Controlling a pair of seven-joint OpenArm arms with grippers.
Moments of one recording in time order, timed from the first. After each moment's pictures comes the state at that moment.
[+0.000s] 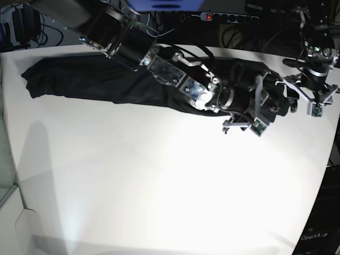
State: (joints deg) left arm 22.5 -15.4 -25.9 105.3 -5.3 -19.7 29.0; right arm 18.3 -8.1 -55.9 70.6 23.6 7.0 -21.3
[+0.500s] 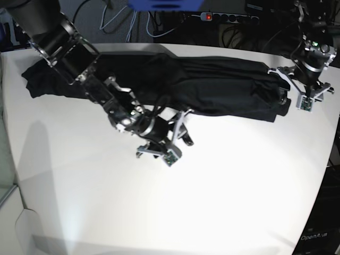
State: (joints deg) left arm 23.7 -15.1 -25.2 105.4 -5.0 -29.5 29.1; right arm 19.0 13.4 -44.6 75.8 23.8 6.7 -22.1
